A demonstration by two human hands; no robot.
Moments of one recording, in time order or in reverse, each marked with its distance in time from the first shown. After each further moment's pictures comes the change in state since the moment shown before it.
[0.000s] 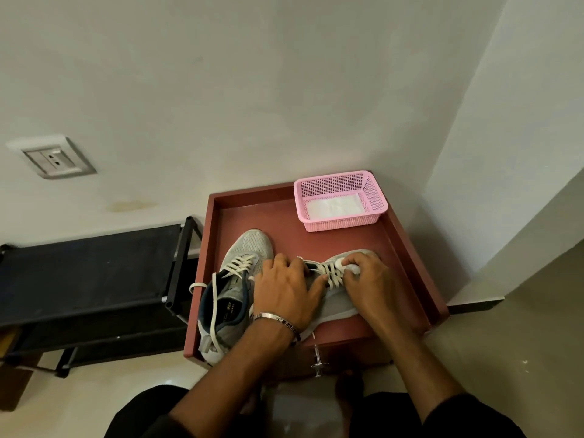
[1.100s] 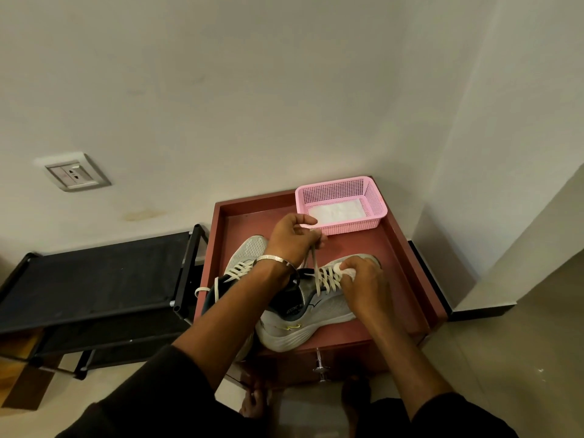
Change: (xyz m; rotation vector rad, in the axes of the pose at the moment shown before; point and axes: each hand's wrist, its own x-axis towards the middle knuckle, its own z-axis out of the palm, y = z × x) left_hand 0.060 0.027 -0.045 -1.179 -0.142 -0.275; right_hand -0.001 0.000 -0.002 0.017 -0.018 0.028
